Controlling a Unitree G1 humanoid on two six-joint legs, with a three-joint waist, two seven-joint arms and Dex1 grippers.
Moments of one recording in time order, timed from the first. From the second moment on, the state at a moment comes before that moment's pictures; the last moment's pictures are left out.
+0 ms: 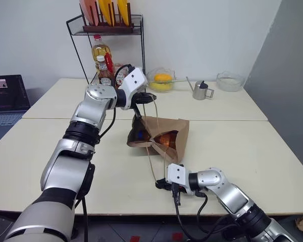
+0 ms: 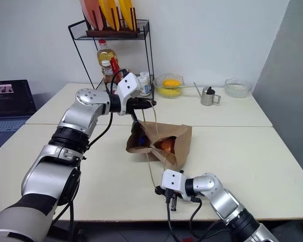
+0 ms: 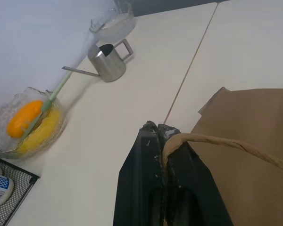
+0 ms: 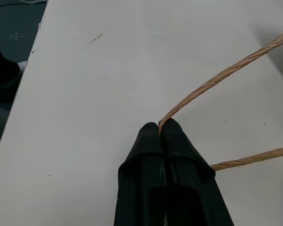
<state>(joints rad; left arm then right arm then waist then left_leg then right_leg) -1.23 0.52 -0.20 0.72 -0.07 0.15 -1.01 -0.41 -0.41 0.53 -0.01 -0.02 0.24 0.91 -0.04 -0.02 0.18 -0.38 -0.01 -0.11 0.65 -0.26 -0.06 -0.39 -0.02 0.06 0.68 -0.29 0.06</state>
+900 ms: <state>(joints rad) -1.28 0.51 -0.14 0.71 -0.06 0.13 -0.98 -0.37 -0.51 0.45 -0.17 0.06 0.43 0.96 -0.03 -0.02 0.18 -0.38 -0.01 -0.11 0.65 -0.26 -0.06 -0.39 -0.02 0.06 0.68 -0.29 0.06</state>
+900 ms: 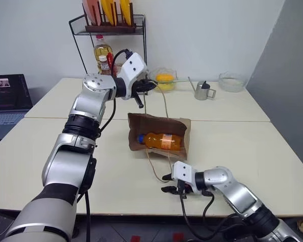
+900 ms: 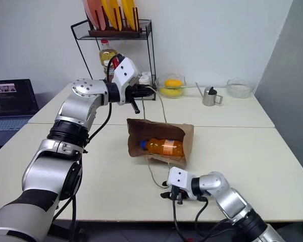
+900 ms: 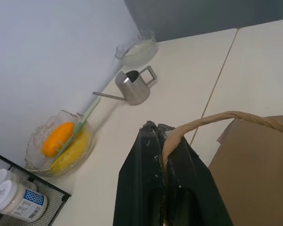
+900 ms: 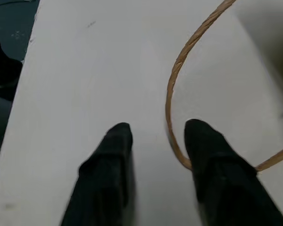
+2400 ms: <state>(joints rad) -1.23 0.46 -0.11 0.66 -0.07 0.15 -0.97 -0.83 -0.29 0.55 0.14 -0.19 0.53 0.49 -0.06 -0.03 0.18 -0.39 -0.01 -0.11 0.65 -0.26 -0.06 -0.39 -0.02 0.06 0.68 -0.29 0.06</state>
